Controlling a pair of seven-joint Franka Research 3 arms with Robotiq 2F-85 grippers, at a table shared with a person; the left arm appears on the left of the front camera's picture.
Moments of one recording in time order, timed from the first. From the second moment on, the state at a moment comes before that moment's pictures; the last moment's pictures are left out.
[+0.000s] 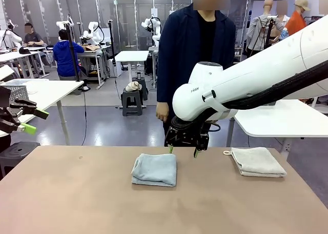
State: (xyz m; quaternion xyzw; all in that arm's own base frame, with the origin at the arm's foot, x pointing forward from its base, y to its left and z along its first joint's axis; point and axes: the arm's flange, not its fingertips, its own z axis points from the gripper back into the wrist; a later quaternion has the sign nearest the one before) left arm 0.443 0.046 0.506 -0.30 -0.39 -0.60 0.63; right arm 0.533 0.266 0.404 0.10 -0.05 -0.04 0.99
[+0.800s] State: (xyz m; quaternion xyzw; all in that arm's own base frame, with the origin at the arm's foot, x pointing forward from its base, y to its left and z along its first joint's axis) left arm 0.443 0.046 0.506 -0.30 -0.39 -0.60 0.63; right arm 0.543 0.273 0.338 0.11 -0.08 -0.07 0.99
